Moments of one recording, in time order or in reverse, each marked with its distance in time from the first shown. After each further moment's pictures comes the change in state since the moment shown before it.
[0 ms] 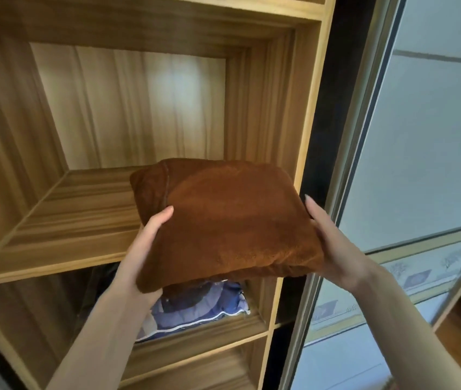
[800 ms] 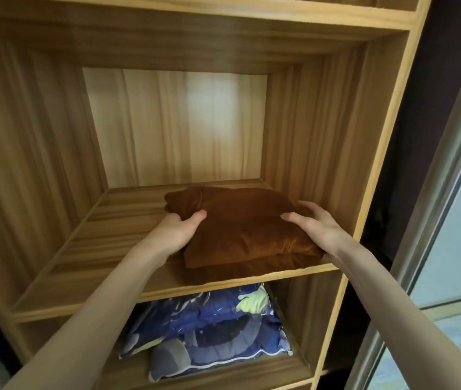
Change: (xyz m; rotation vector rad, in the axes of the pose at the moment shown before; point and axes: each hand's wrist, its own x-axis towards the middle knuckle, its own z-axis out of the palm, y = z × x) left_hand 0.066 0.088 -0.027 0.719 0.219 0.047; right_hand 0.164 -0.020 0.019 -0.372 0.359 -0.047
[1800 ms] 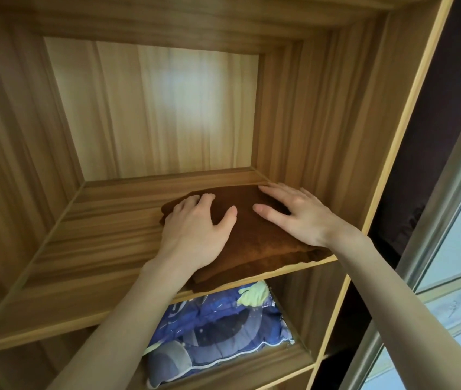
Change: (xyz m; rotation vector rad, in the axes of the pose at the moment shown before) left_hand 0.009 -0.011 0.026 0.562 0.130 0.493; right_hand 0.001 -0.022 0.039 -0.893 -0.077 -0.356
